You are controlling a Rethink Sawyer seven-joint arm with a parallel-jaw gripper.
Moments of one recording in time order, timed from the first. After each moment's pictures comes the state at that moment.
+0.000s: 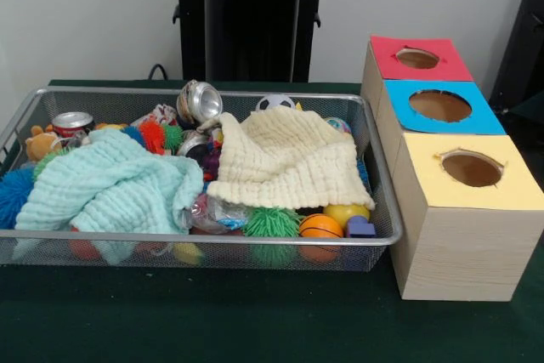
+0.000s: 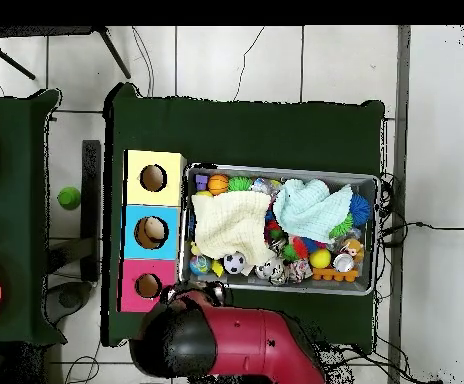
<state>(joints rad) -0.29 -1.19 0.18 2.19 -0.06 0.55 1.57</state>
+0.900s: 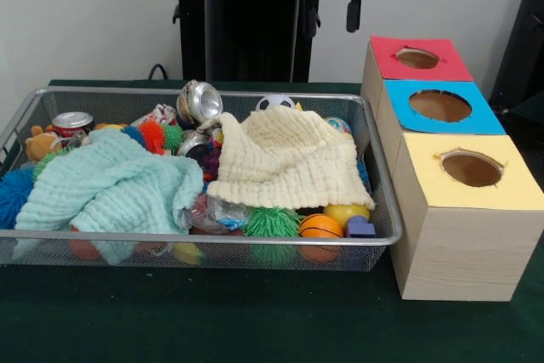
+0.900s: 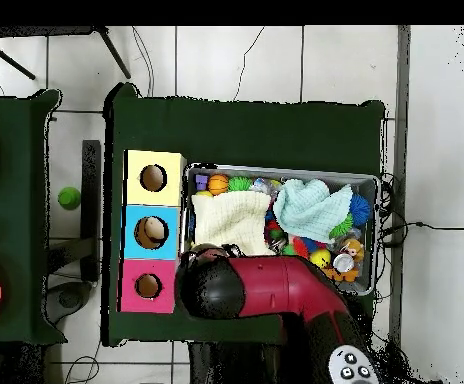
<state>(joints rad) -0.45 -1.00 0.35 2.03 -0.22 0.55 1.57</state>
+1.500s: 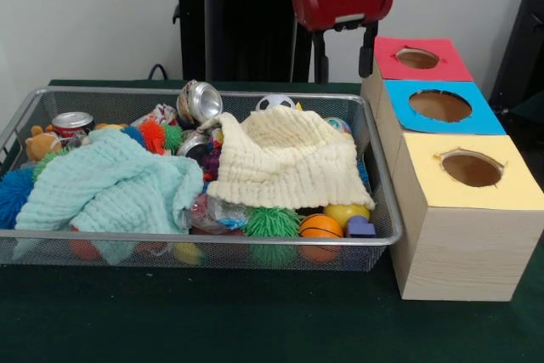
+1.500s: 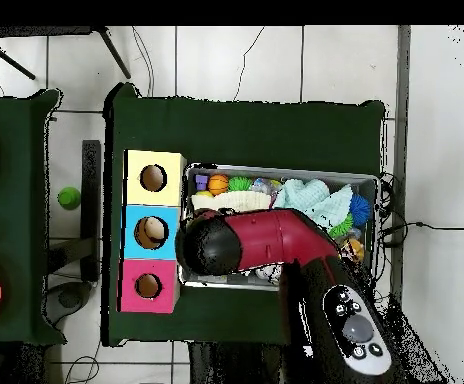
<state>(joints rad) -0.46 -0.86 0.42 1.83 -0.33 0.59 1.57</state>
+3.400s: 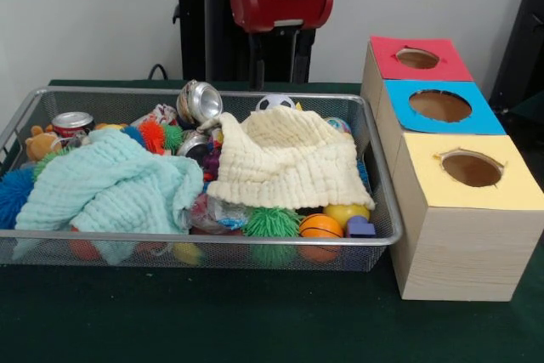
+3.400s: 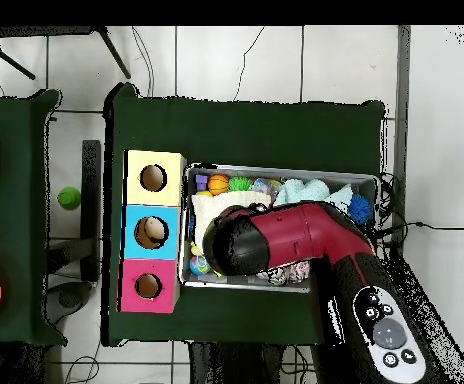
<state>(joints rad) -0.55 -0.88 0.47 1.80 -0.54 0.64 1.57</state>
